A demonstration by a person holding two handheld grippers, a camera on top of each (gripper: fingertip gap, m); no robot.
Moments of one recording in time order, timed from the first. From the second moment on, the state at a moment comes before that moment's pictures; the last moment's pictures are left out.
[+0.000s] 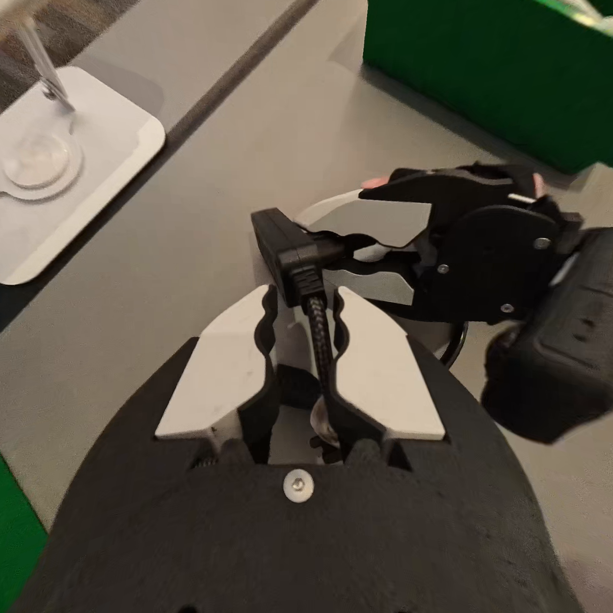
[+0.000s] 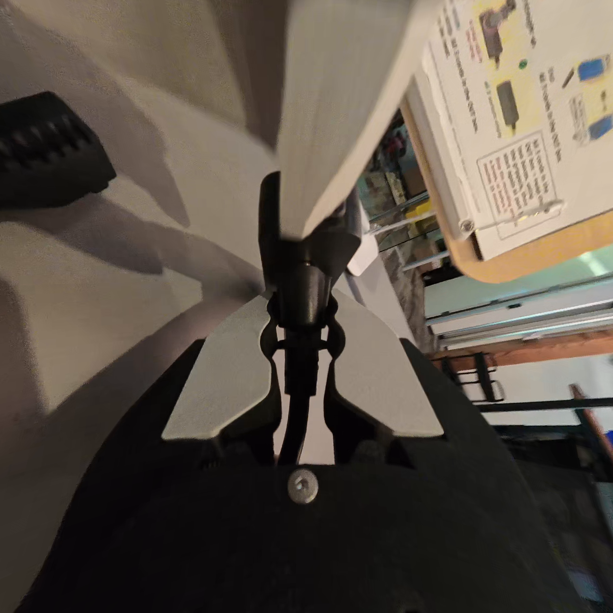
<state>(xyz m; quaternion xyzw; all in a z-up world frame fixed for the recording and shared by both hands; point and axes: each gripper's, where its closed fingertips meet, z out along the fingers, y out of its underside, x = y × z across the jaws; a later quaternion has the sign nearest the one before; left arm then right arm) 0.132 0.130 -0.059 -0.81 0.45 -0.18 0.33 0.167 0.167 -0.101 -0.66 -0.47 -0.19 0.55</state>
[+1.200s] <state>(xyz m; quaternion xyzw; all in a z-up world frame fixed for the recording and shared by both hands) 0.135 0.141 -0.087 -0.74 0.54 -0.10 0.40 0.143 0.150 -0.106 -0.74 -0.37 0.06 0.55</state>
